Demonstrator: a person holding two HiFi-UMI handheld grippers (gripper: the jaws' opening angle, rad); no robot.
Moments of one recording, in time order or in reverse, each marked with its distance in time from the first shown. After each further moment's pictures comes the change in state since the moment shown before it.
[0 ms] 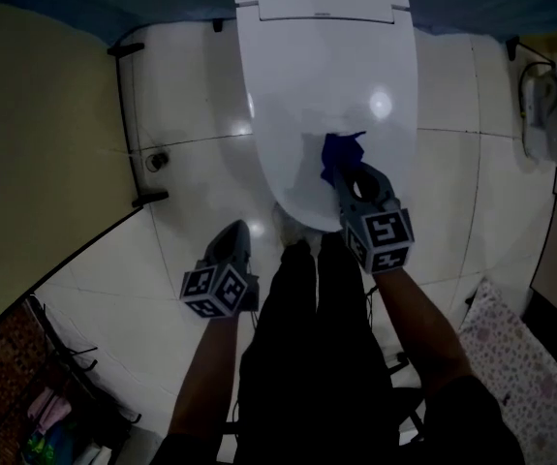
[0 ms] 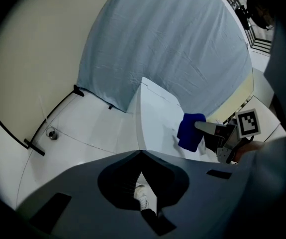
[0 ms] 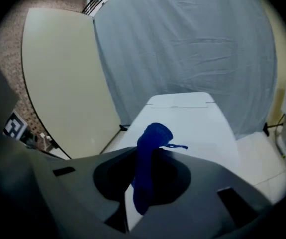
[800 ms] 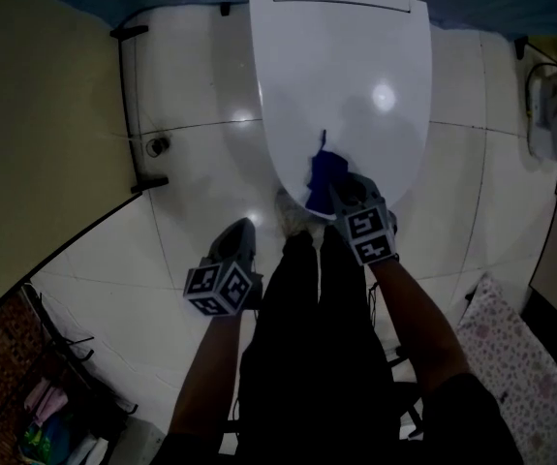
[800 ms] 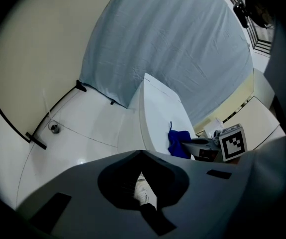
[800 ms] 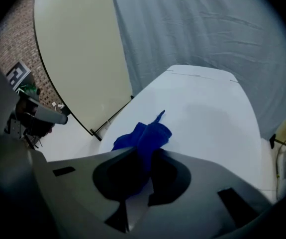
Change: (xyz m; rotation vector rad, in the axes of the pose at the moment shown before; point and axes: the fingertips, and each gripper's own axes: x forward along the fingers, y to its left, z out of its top) left arm -0.011 0.016 -0.025 -0.022 0.028 -0.001; right arm 0.029 0.024 -0.114 -0.198 0.284 0.059
